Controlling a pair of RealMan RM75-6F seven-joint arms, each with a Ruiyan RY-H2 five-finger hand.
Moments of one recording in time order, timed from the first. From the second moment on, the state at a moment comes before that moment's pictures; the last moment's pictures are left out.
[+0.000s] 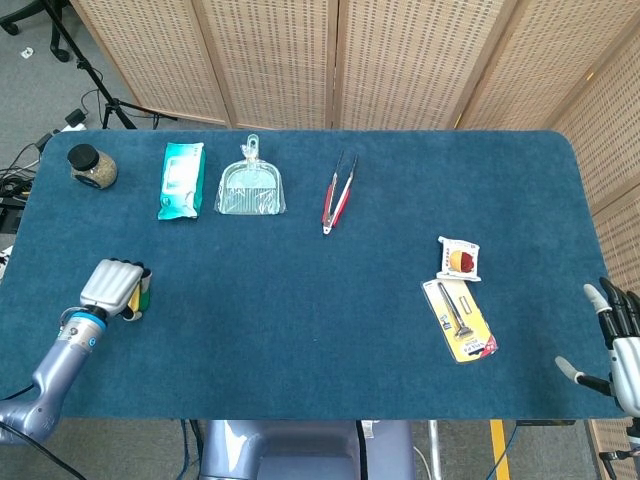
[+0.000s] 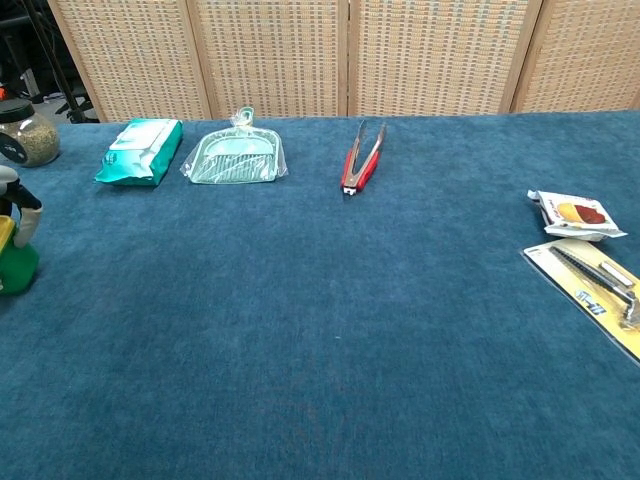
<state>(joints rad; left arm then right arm) -0.63 -1.23 -0.01 -1.53 0.99 0.92 0.43 0.02 -1.07 0.07 -1.56 -1.57 1.60 0.19</state>
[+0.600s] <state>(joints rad) -0.53 -1.21 -0.06 -1.52 1.28 1.06 -0.22 0.02 -1.06 0.07 -1.56 -1.58 1.60 0.20</state>
